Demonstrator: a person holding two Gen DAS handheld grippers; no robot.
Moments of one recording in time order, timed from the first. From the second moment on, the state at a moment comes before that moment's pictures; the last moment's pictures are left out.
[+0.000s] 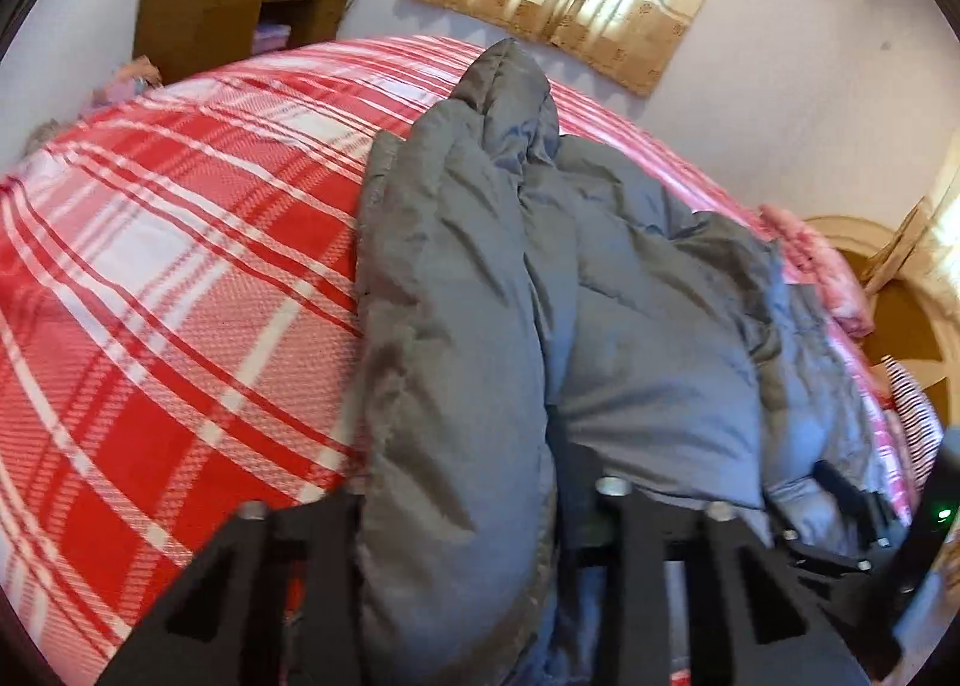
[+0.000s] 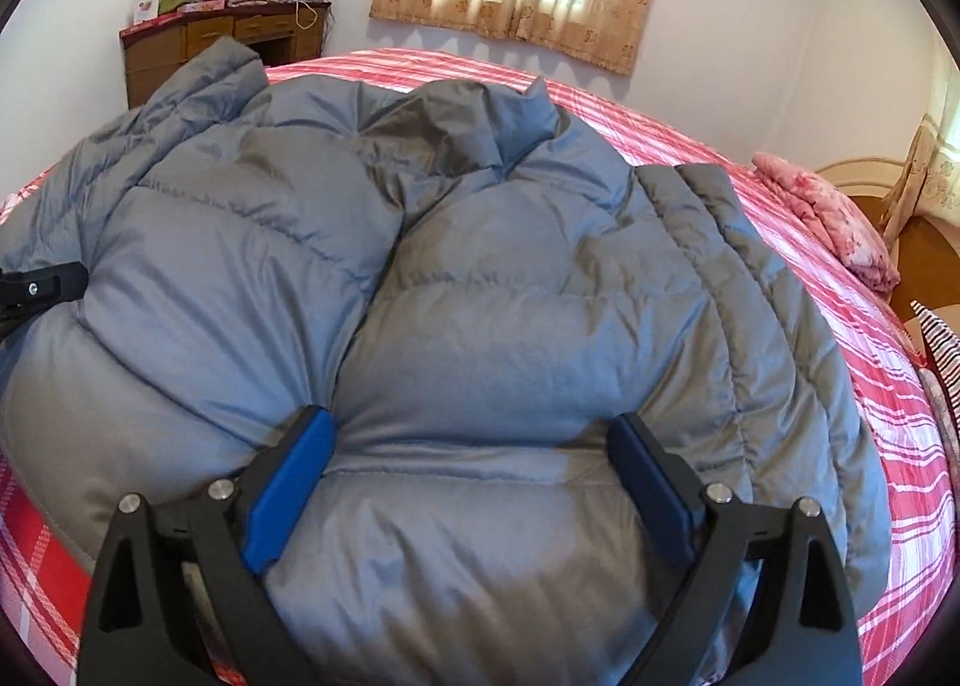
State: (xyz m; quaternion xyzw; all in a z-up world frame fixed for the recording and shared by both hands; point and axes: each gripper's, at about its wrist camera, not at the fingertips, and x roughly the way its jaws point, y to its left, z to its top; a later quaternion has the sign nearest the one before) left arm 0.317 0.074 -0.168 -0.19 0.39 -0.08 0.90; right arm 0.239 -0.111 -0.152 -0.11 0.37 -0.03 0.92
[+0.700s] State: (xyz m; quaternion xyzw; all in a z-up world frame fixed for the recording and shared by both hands) left arm 0.263 0.125 -0.067 -0.14 0.28 -0.06 0.95; right arm 0.199 -0.061 -0.118 -0.08 0.34 0.09 0.93
